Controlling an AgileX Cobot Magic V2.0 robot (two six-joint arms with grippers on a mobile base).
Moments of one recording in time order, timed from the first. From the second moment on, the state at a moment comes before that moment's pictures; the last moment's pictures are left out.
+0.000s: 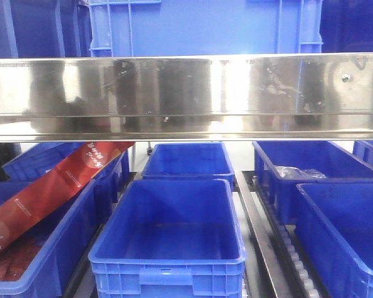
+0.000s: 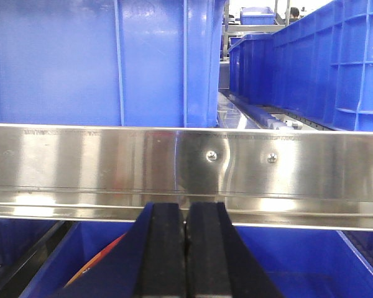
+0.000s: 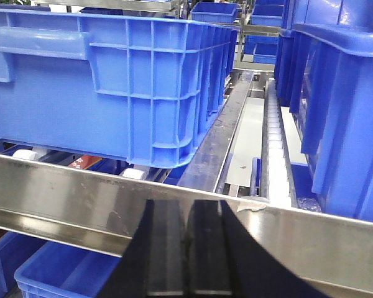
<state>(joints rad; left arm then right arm) 0.08 0.01 0.00 -0.08 0.05 0.10 0.26 0.38 -0.39 0.11 0.22 -0.08</state>
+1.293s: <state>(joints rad) 0.08 0.01 0.00 -0.08 0.05 0.10 -0.04 0.00 0.00 0.08 0.10 -0.08</state>
